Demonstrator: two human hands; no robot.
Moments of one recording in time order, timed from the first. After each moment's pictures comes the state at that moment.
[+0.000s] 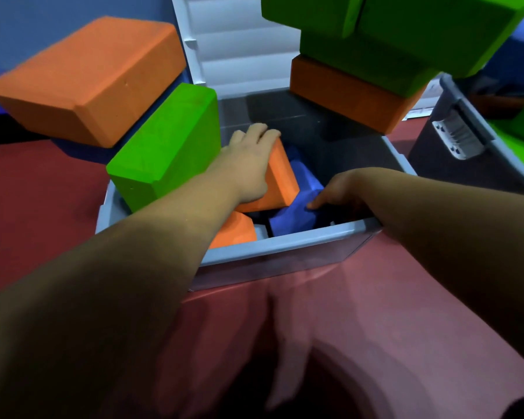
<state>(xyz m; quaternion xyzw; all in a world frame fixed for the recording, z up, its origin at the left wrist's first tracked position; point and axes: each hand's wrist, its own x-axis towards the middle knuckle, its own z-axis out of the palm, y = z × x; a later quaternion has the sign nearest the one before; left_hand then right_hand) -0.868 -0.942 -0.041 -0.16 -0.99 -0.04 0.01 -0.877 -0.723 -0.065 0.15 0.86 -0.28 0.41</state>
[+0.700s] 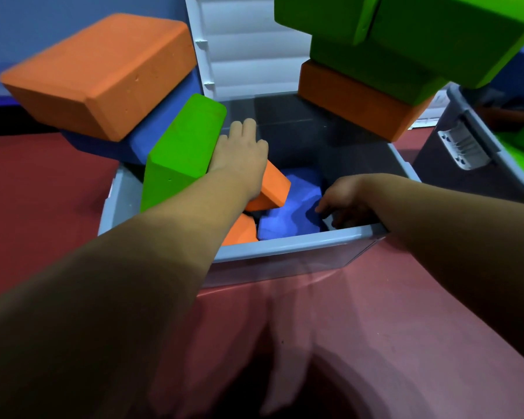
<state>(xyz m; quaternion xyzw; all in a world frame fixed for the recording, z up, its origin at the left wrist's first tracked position) -0.862 -0.937 -0.032 -0.07 -0.98 0.15 0.07 -0.885 -0.718 -0.081 0.14 0.85 -0.29 0.41</state>
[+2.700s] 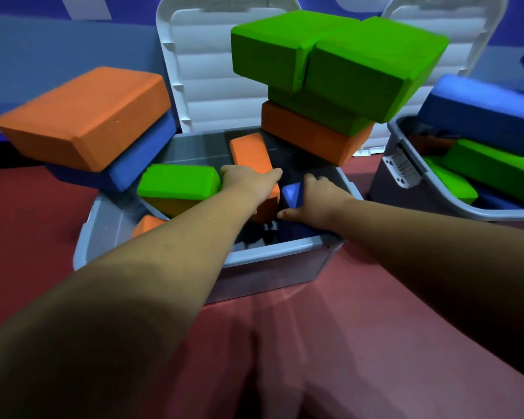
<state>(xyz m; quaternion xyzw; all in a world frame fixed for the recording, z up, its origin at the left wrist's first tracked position) -0.862 -0.857 -0.012 0.23 -0.87 -0.43 -0.05 -0.848 -0.697 -0.031 -0.05 0.99 -0.12 0.10</state>
